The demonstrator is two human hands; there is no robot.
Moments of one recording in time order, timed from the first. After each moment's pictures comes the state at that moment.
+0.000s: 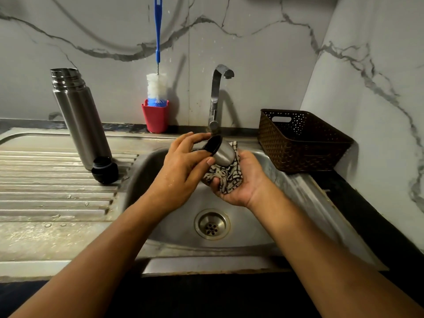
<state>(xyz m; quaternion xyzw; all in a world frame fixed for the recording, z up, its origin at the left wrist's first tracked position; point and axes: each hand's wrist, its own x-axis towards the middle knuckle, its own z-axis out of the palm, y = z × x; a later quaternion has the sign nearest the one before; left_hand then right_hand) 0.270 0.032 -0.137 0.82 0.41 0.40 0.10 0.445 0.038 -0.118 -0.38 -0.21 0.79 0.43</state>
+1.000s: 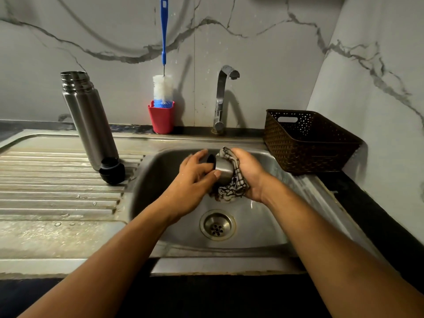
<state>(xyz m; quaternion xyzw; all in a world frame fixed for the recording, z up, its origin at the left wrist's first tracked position) 0.282 0.025 -0.148 0.74 0.47 0.36 0.32 0.452 0.059 -0.131 -0.47 -0.46 0.66 0.37</state>
